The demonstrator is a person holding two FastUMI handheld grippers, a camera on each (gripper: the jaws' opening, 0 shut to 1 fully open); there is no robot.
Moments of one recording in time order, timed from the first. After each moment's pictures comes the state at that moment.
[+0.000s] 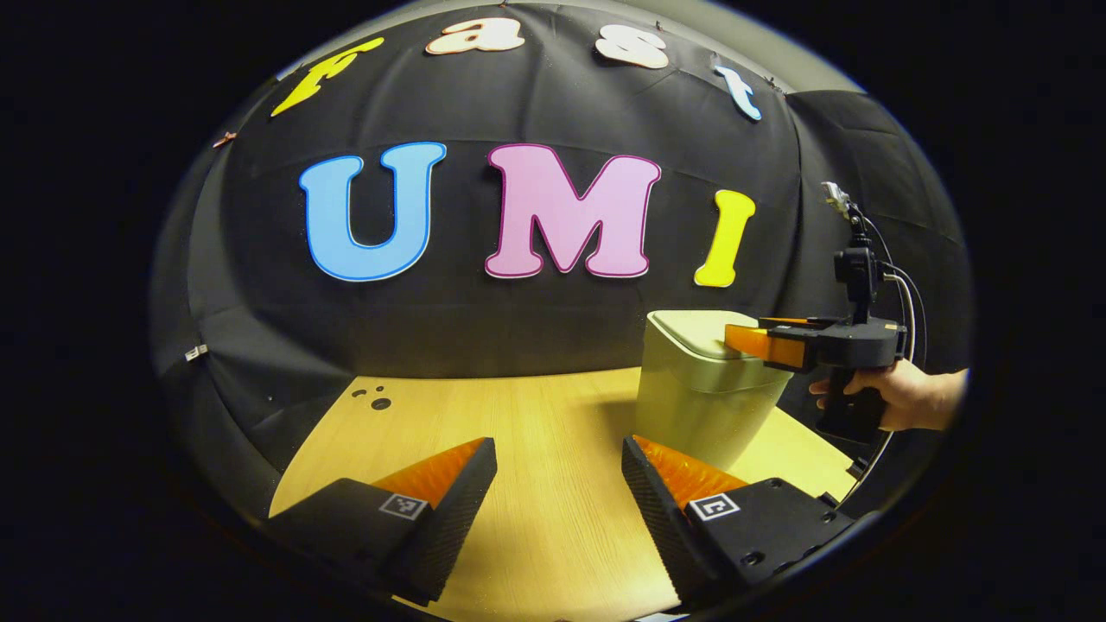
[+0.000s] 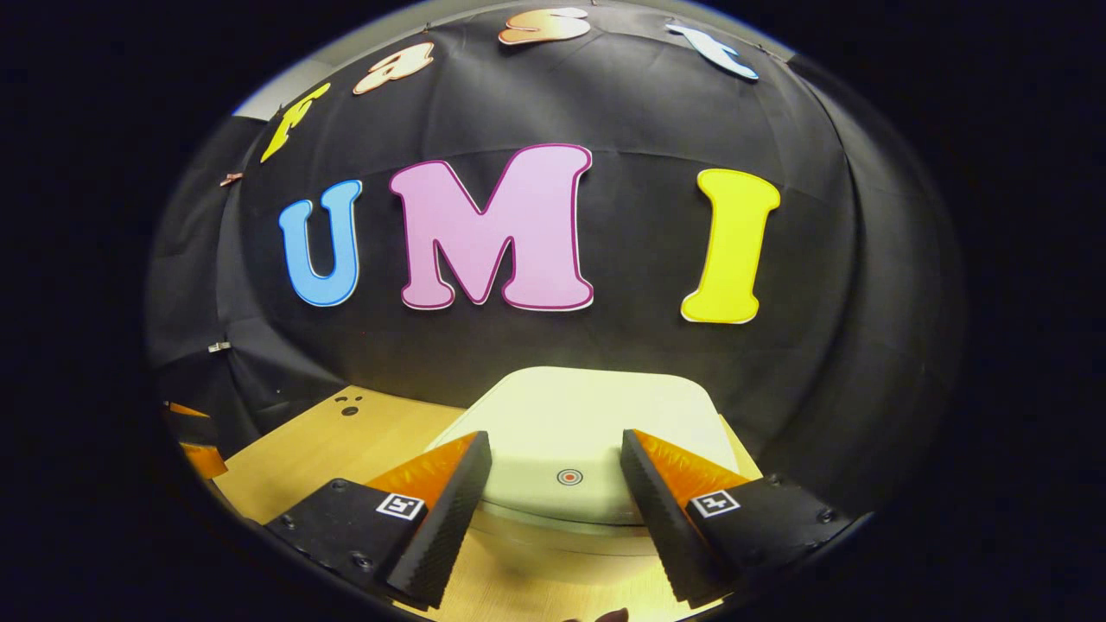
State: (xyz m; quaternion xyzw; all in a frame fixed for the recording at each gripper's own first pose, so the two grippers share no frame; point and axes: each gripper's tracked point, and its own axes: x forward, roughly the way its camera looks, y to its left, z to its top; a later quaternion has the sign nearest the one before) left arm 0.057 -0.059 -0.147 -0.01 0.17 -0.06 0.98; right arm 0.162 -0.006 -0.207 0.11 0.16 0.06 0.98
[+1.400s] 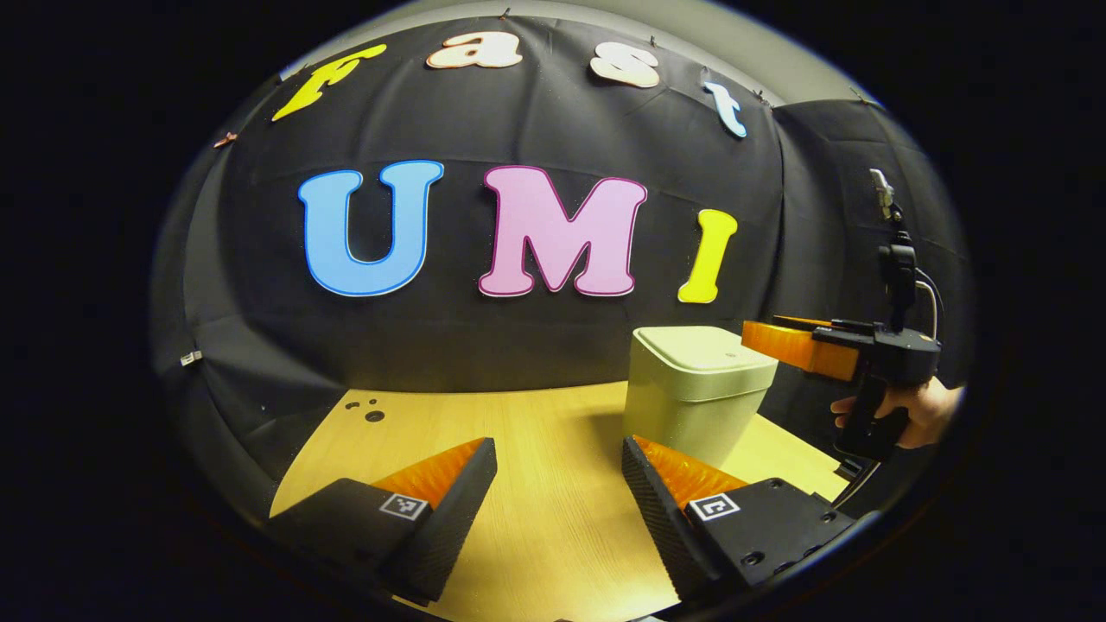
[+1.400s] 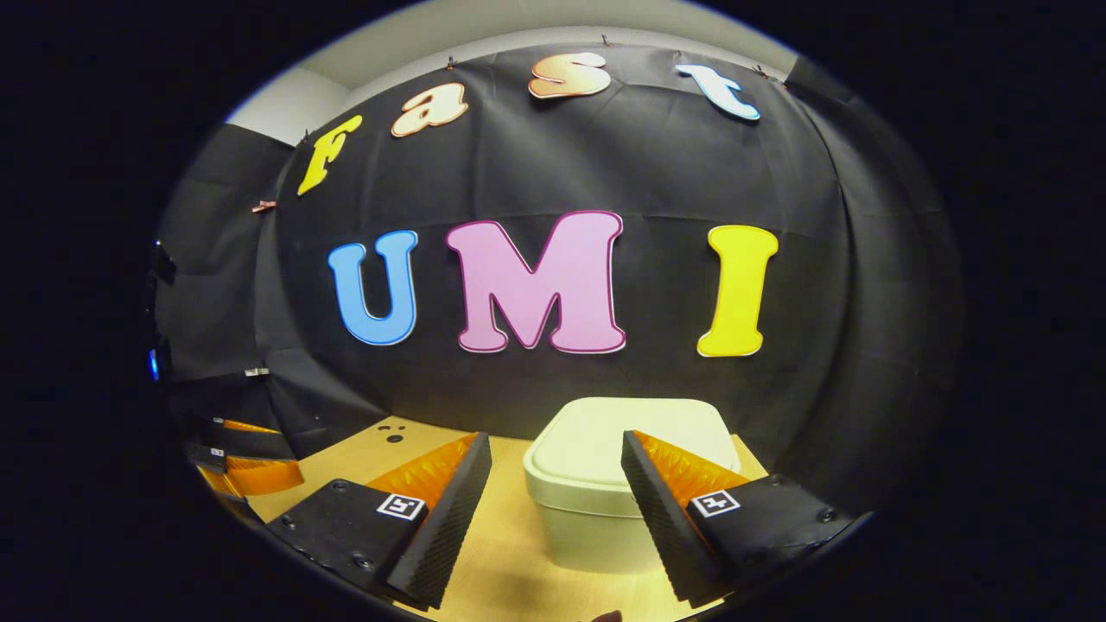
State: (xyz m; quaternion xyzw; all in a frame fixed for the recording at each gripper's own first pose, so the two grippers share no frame) left arm 0.037 -0.053 -0.128 -0.01 0.14 -0.09 0.99; right arm 0.074 0.030 -0.123 0.14 0.08 0.09 0.98
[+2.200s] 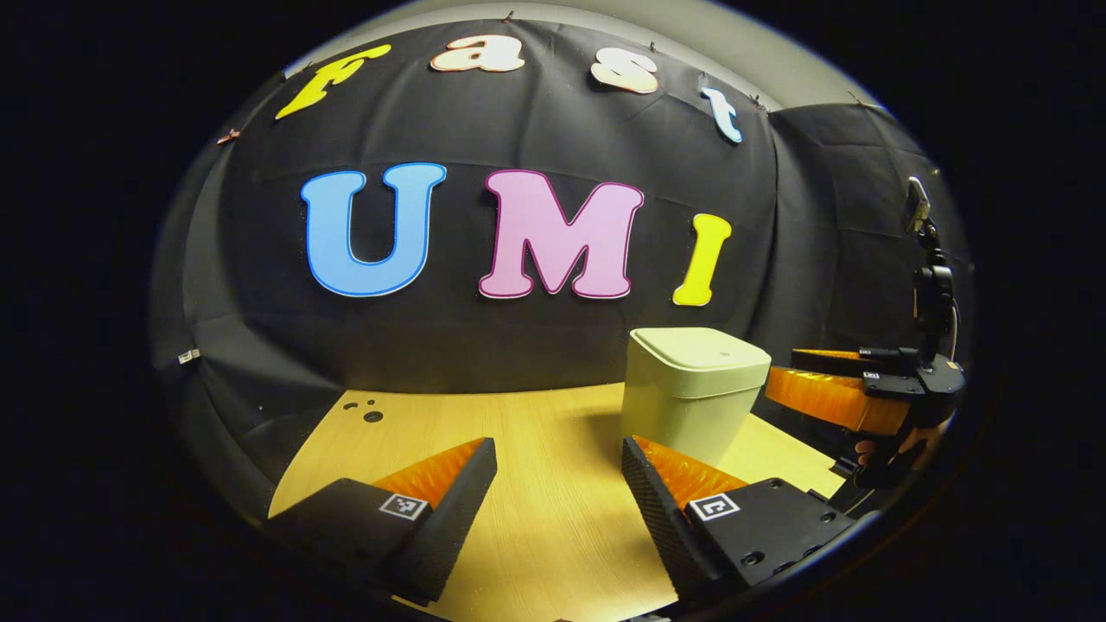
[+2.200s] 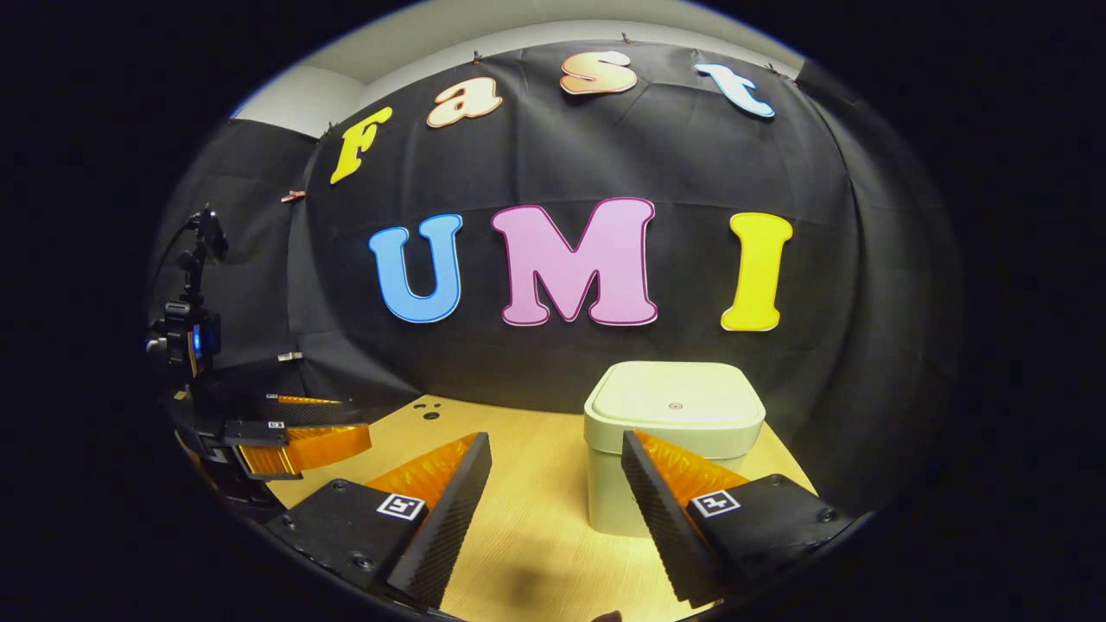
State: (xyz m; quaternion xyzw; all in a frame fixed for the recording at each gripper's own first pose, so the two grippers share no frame) left arm 0.027 -0.045 -0.130 -0.02 0.13 -0.10 0.99; right arm 0.007 0.071 -0.133 0.14 0.12 0.12 0.98
